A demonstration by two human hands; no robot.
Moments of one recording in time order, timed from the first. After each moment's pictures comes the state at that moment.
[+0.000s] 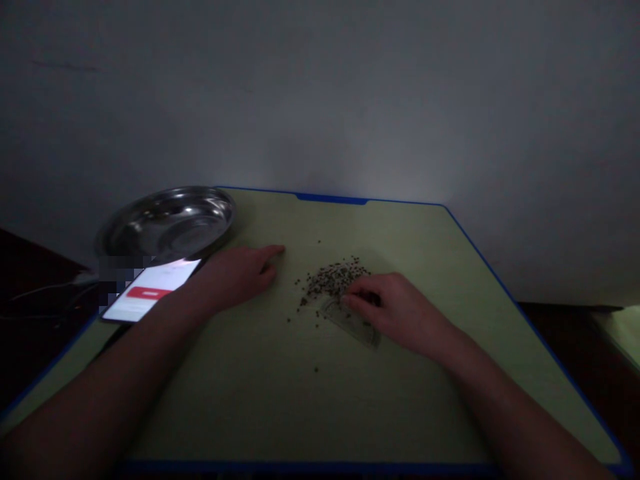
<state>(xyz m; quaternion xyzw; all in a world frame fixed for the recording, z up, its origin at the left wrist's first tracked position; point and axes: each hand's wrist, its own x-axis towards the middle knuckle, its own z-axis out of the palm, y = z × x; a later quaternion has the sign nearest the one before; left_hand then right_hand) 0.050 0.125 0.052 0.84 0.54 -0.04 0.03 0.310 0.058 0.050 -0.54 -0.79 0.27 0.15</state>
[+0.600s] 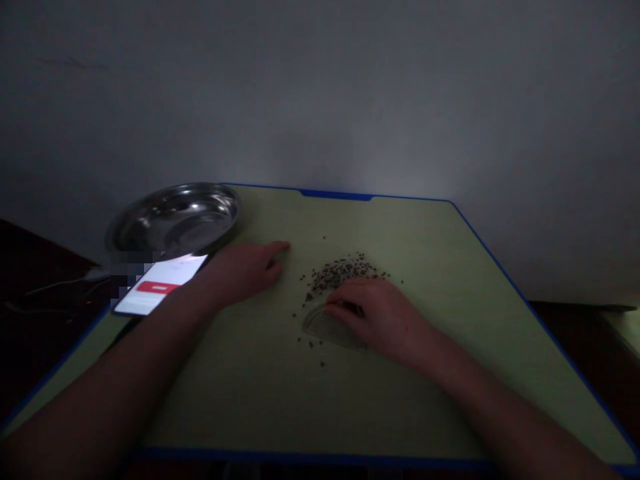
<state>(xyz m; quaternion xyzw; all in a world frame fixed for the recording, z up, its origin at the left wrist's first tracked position) 0.052 0.125 0.052 0.84 0.54 -0.05 0.02 0.286 0.050 0.042 -0.46 -0.85 0.21 0.17</state>
